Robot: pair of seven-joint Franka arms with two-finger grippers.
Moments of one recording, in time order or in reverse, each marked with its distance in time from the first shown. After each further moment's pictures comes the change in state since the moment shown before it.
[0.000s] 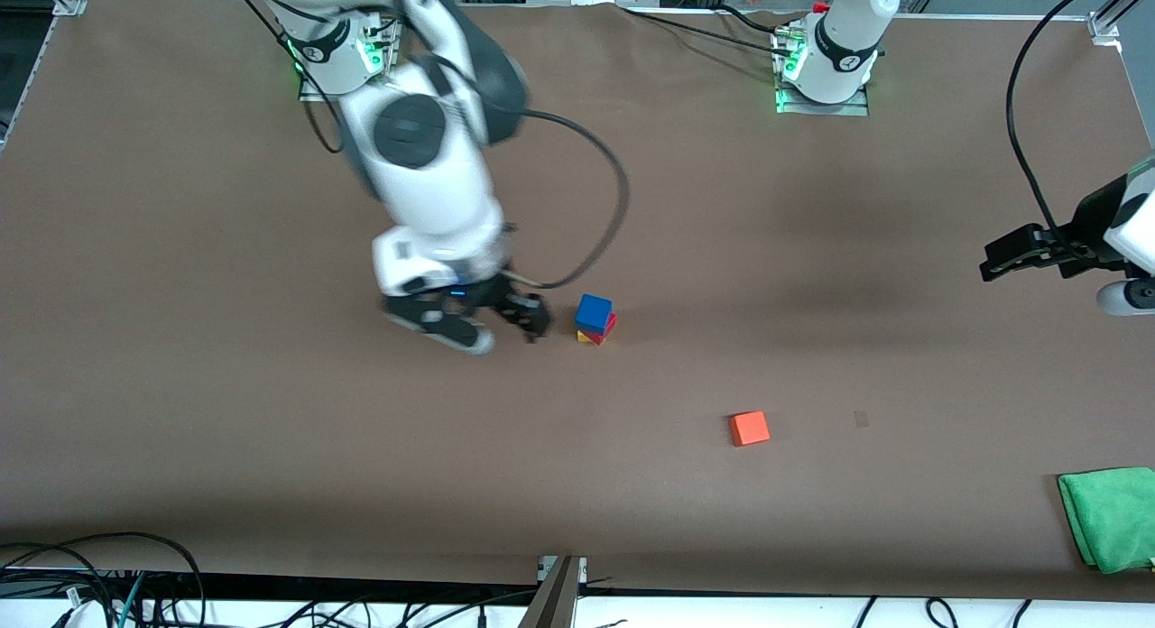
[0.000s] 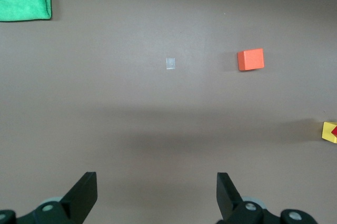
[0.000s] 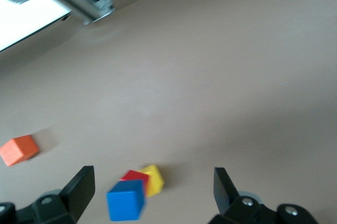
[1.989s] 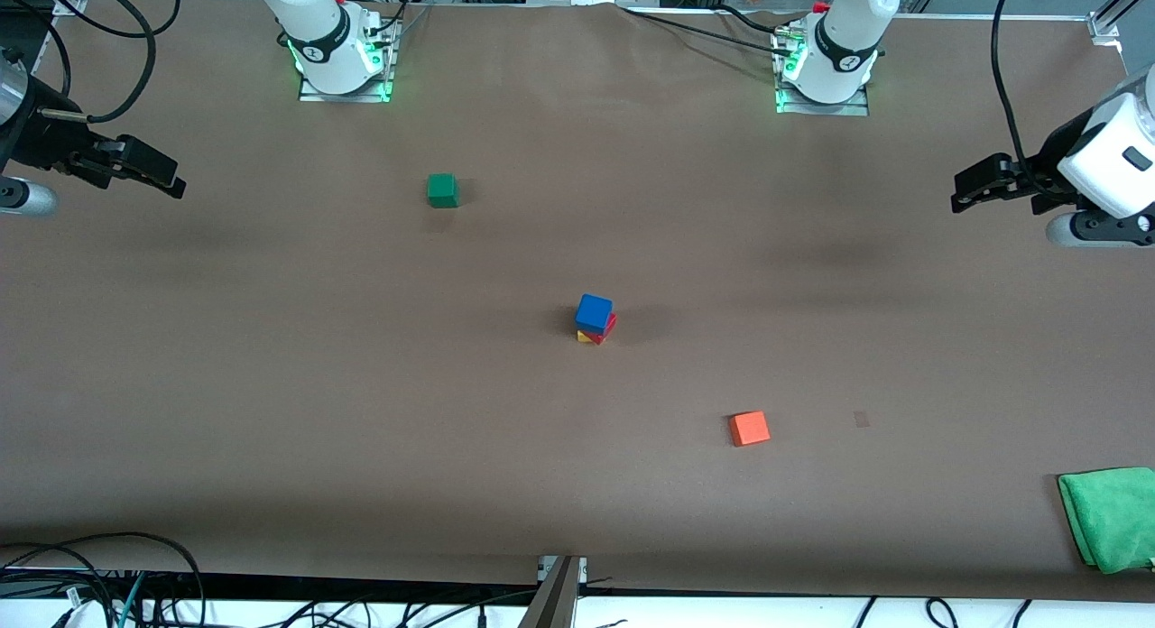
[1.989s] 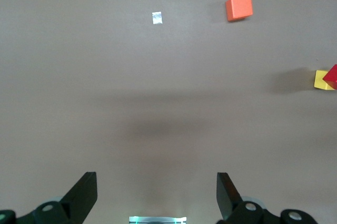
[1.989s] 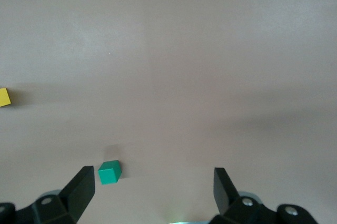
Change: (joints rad) left arm -0.049 -0.107 0.000 -0.064 0.000 -0.154 0.000; right arm -0.356 -0.585 -0.105 -0.490 0.003 -0.323 -0.765
